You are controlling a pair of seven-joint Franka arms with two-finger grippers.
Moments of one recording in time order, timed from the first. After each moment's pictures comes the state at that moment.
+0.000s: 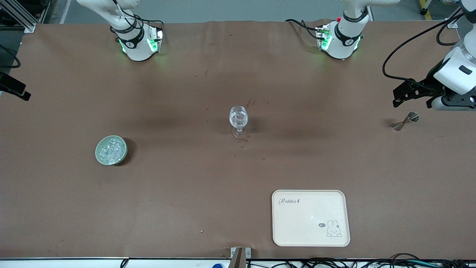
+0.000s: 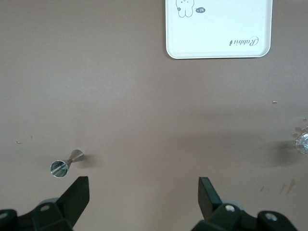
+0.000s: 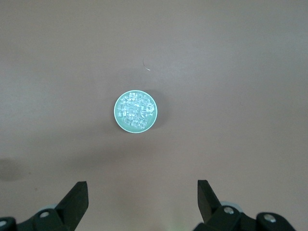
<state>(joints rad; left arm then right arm) -0.10 -0.04 0.00 -1.67 0.00 1.68 -0.05 -0.06 0.03 -0.04 -1.44 -0.04 1.46 0.05</state>
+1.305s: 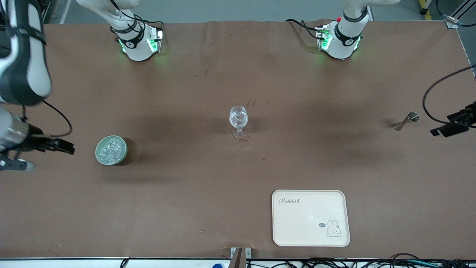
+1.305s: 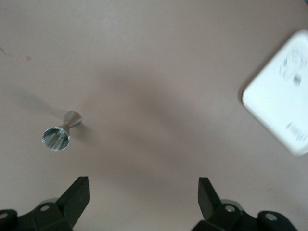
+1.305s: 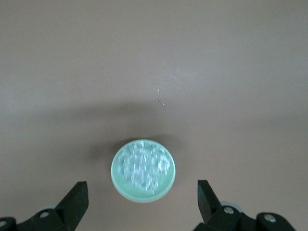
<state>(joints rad) -0.09 0.27 0.48 -1.61 -0.37 1.71 -0.26 -0.04 0.33 -0.04 -1.63 -0.03 1.98 0.03</state>
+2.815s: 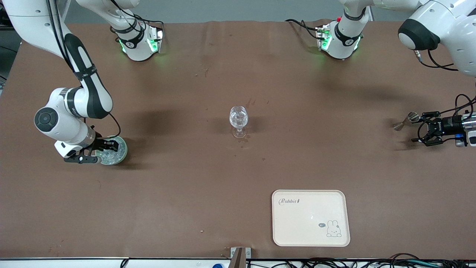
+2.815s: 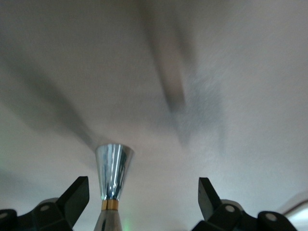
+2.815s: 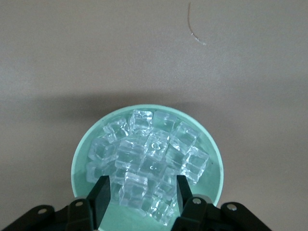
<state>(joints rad) 0.06 0.91 0.77 -1.61 -0.97 1.47 -0.16 -0.02 0.37 -0.04 -2.11 -0.01 2.44 -0.01</state>
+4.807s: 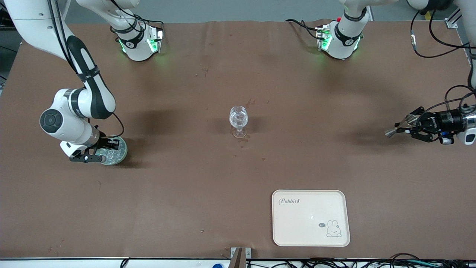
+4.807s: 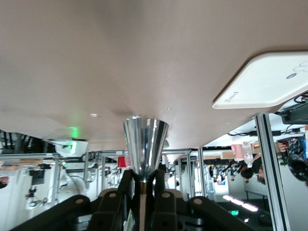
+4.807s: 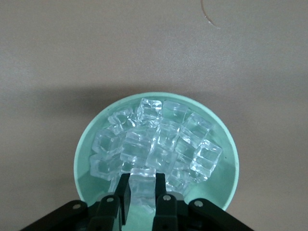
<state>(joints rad) 0.03 0.47 0.51 -1.85 -1.09 1.40 -0.62 -0.02 0.38 -0.03 -2.10 0.00 2.41 -0.02</state>
